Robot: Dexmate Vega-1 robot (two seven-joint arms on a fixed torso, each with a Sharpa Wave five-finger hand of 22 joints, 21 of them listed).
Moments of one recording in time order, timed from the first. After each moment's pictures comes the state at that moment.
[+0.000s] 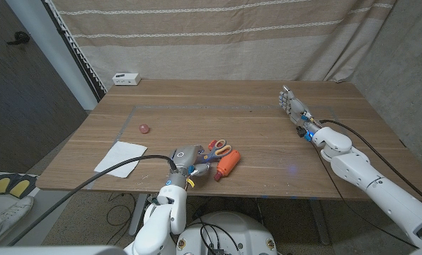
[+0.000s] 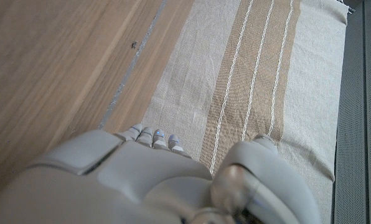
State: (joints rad) left arm 1.31 0.65 0.74 -2.23 1.04 0.86 0.16; left_hand 0.74 -0.16 0.49 -0.15 0.19 0.59 -0.04 0.30 0.37 0.69 -0.16 0.27 0.44 0.69 -0.07 0.25 0.26 0.63 -0.06 0.29 0.21; right arm -0.90 -0.66 -0.36 -1.42 0.65 0.25 0.15; right_hand 0.34 0.12 -0.28 0.04 0.49 -0.16 0.12 0.19 0.18 -0.17 0.13 0.20 0.19 -0.17 0.11 0.18 0.18 -0.17 0.01 0.19 0.18
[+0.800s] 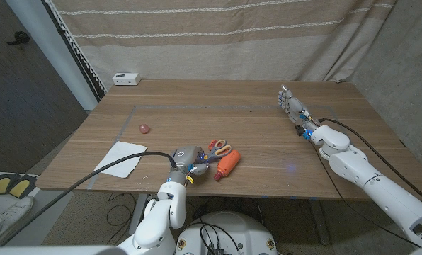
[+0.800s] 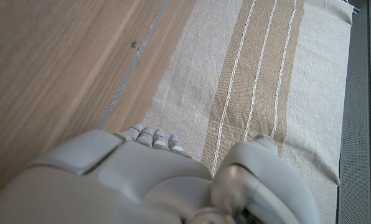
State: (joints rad) left arm 1.26 0.68 0.76 -2.21 0.95 0.87 0.16; left_hand 0.79 -0.12 0.55 -0.16 0.19 0.79 -0.08 0.31 0.30 0.88 -0.20 0.30 0.42 0.83 -0.10 0.28 0.26 0.69 -0.07 0.33 0.22; right arm -0.88 -0.65 -0.37 -1.41 0.64 0.23 0.14; right_hand 0.34 0.12 -0.28 0.04 0.49 -0.16 0.12 0.19 0.18 -0.17 0.13 0.20 0.19 -0.17 0.11 0.18 0.18 -0.17 0.01 0.19 0.18
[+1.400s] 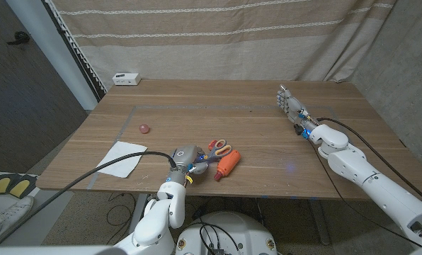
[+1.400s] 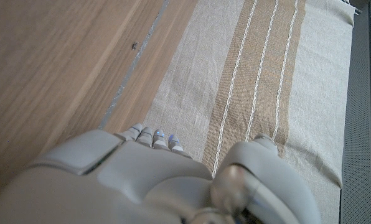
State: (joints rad) left arm 1.24 0.70 0.78 -2.20 0.89 0.86 0.22; left_hand 0.80 -0.13 0.59 -0.16 0.18 0.89 -0.11 0.31 0.24 0.95 -0.20 0.29 0.37 0.89 -0.12 0.28 0.24 0.74 -0.08 0.36 0.21; right arm -0.86 -0.65 -0.38 -1.40 0.64 0.23 0.15; right_hand 0.34 0.12 -0.28 0.04 0.49 -0.16 0.12 0.19 0.18 -0.17 0.13 0.20 0.19 -0.17 0.11 0.18 0.18 -0.17 0.01 0.19 0.18
